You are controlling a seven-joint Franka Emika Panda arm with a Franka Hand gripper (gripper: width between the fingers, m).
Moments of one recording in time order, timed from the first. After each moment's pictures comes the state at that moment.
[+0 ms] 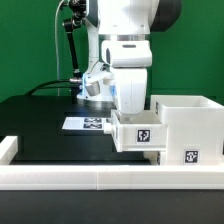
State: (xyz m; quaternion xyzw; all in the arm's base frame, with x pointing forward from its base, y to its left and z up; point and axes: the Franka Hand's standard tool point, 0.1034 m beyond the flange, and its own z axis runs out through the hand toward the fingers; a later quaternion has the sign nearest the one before) arm 0.539 -0.001 0.058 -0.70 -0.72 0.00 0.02
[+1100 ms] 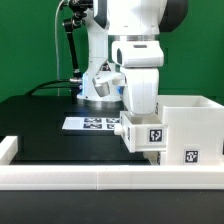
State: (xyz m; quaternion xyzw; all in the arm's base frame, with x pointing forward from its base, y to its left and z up) arm 0.539 0.015 0.059 -0.70 -0.72 -0.01 0.02
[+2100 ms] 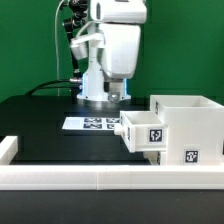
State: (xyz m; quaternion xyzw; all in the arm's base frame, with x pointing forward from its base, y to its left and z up) arm 0.562 -0.039 0.118 -0.68 -0.73 0.01 0.00
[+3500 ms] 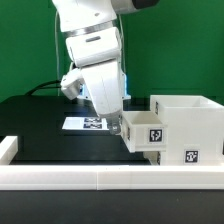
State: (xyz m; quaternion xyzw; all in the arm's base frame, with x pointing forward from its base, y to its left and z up) arm 0.577 -0.030 0.074 -0.71 -0.70 -0.07 0.11
